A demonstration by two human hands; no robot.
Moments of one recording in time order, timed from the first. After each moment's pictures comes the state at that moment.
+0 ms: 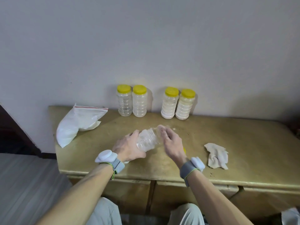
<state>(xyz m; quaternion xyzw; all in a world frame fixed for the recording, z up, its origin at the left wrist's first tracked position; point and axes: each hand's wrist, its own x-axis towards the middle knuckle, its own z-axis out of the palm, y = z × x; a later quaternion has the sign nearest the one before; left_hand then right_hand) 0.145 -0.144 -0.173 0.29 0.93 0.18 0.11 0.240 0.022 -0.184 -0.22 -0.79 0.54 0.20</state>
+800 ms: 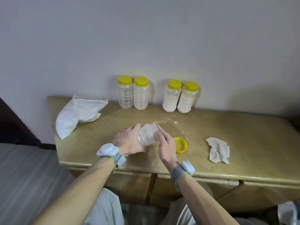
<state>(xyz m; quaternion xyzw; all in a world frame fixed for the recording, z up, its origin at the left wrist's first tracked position) 0.144 -0.145 -0.176 0.30 0.94 0.15 0.10 0.234 -0.011 -0.224 -0.19 -0.71 0.62 0.26</state>
